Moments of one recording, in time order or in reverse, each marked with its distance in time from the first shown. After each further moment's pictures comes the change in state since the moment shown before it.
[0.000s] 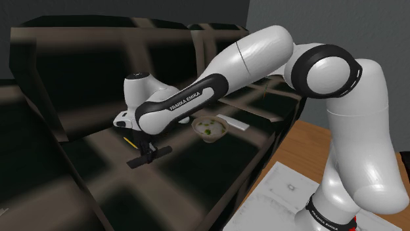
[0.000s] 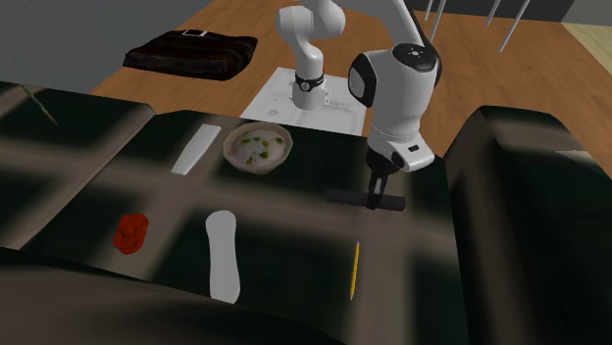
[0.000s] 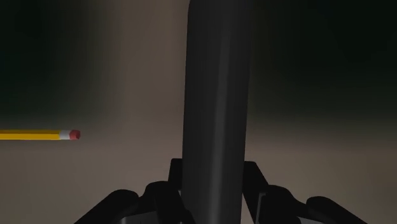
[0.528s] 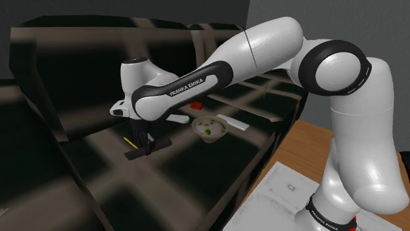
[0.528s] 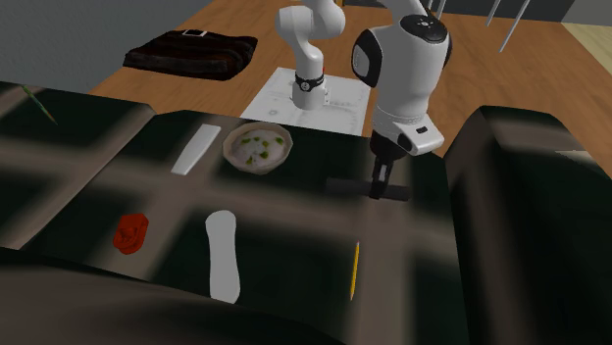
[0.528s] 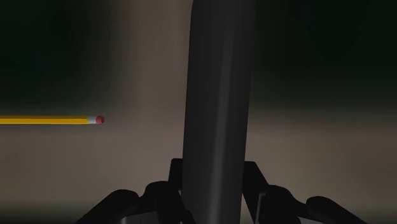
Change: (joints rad) arm -0.002 -0.043 0.006 0.048 0.013 -0.090 -0.010
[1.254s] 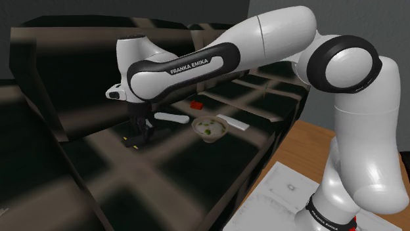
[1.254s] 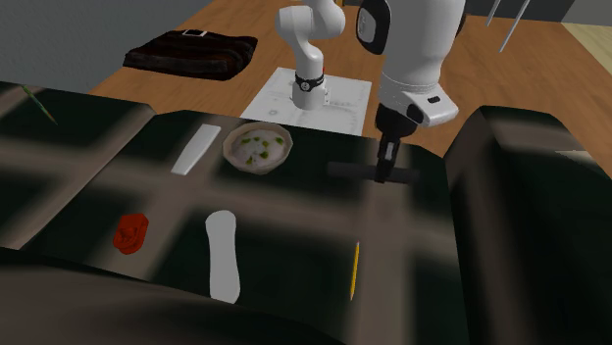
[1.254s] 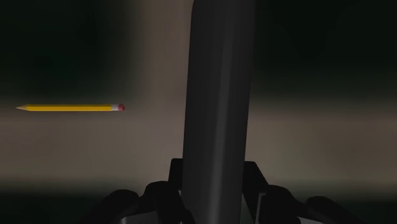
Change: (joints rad) arm -0.001 -0.045 0.006 0.083 0.014 -0.127 -0.013
